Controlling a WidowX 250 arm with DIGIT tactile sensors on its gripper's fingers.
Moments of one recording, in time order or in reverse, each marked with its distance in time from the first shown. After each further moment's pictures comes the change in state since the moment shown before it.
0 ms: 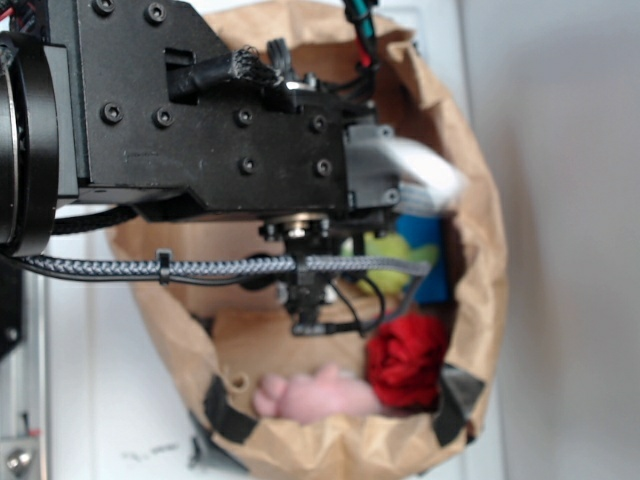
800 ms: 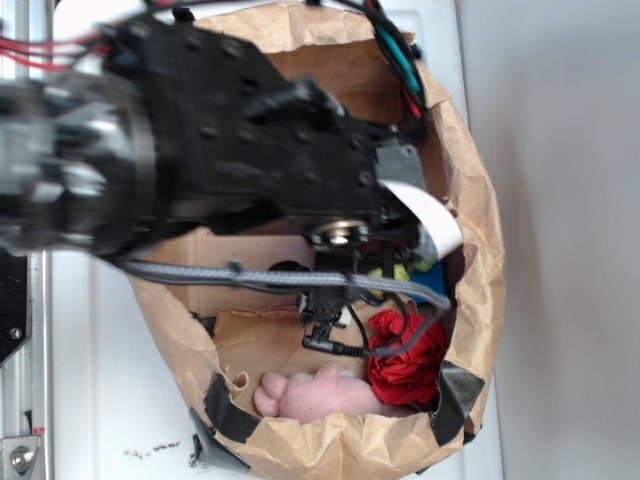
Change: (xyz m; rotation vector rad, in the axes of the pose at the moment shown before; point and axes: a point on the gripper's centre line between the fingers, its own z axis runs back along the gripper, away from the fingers) arm 0.019 -0.013 -0.042 -0.099 -0.082 -0.300
